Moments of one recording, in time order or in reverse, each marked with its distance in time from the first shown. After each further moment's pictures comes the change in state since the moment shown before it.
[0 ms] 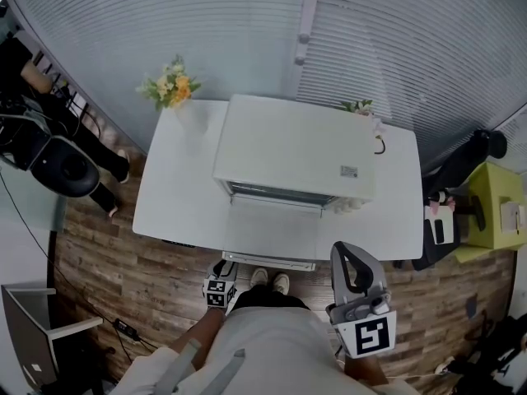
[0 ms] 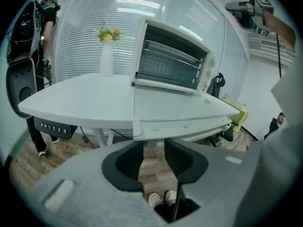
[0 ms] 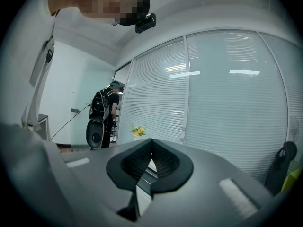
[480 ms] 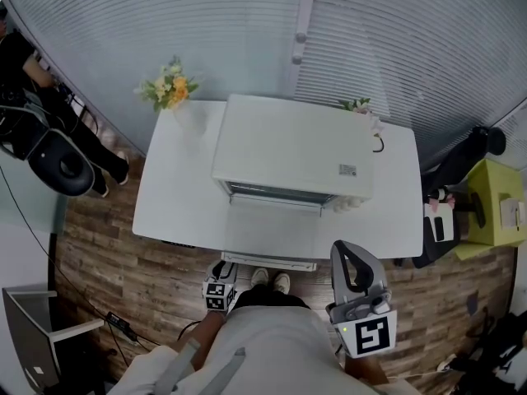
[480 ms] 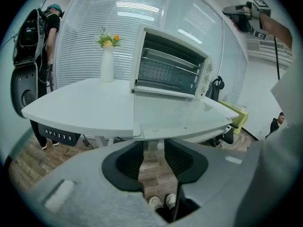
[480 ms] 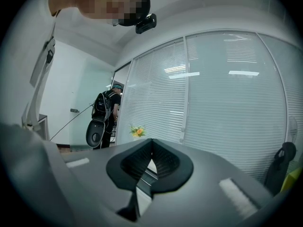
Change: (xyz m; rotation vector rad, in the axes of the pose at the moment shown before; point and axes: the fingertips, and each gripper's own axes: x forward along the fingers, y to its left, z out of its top) left arm -0.016 -0.004 0.017 0.000 -0.049 0.004; right arm -0.001 0.000 0.004 -0.005 -0.004 -0.009
